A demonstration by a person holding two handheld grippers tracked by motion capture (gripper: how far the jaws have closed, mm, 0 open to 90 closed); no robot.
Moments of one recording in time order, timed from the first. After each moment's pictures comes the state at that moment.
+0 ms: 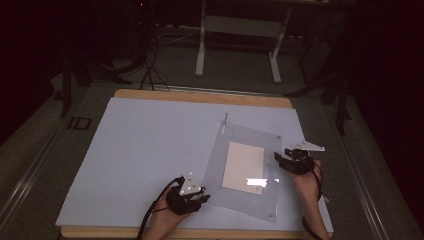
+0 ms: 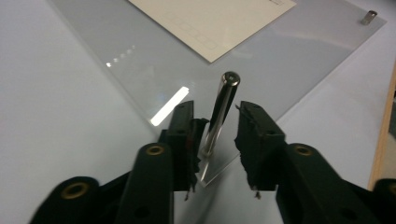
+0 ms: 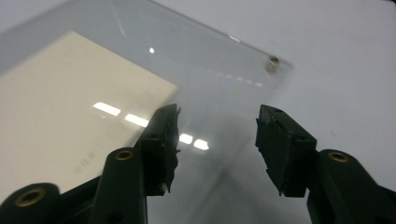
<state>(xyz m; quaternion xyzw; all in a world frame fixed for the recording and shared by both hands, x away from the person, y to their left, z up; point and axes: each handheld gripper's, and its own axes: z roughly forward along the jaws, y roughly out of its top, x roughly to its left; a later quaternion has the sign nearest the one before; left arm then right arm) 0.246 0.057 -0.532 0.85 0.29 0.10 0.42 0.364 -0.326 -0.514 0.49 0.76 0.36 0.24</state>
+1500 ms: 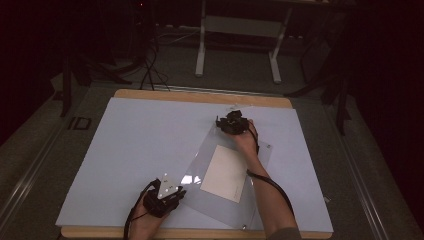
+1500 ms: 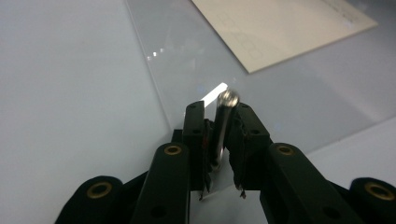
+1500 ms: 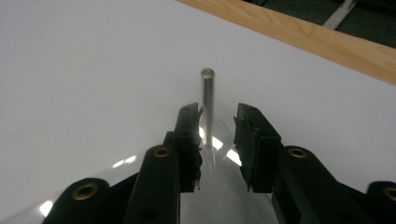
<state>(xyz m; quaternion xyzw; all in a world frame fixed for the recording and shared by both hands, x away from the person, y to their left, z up) 0.229 0.109 -0.533 0.83 0.37 0.18 0.38 0.499 -0.140 -0.514 0.38 0.81 0.42 0.16</state>
